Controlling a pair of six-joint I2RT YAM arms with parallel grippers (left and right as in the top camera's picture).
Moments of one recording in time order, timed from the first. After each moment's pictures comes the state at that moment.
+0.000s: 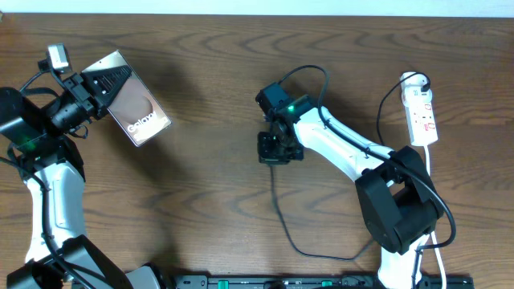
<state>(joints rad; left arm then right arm) 0.52 1.44 0.92 0.54 1.36 -1.19 0.62 2.01 1.44 -0.90 -0.22 0.58</state>
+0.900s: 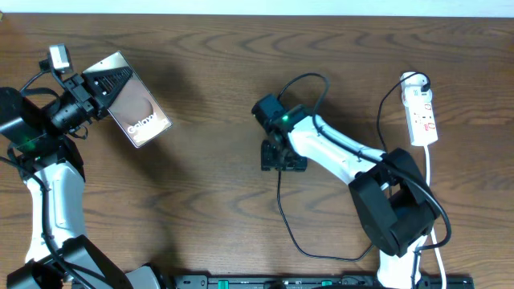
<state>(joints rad) 0.52 1.44 0.92 0.54 1.38 -1.19 0.66 2.01 1.38 -0.88 -0.06 0.69</state>
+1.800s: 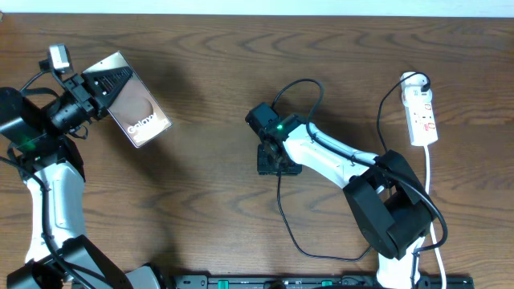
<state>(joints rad) 0.52 1.44 0.92 0.54 1.38 -1.19 0.70 2.01 1.33 -0.80 -0.04 0.73</state>
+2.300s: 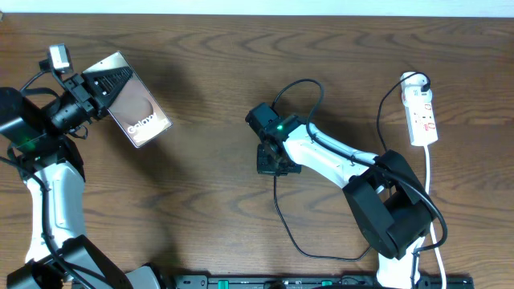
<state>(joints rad) 0.52 1.44 0.92 0.54 1.38 -1.19 0.70 2.01 1.33 -0.79 -0.04 0.75</state>
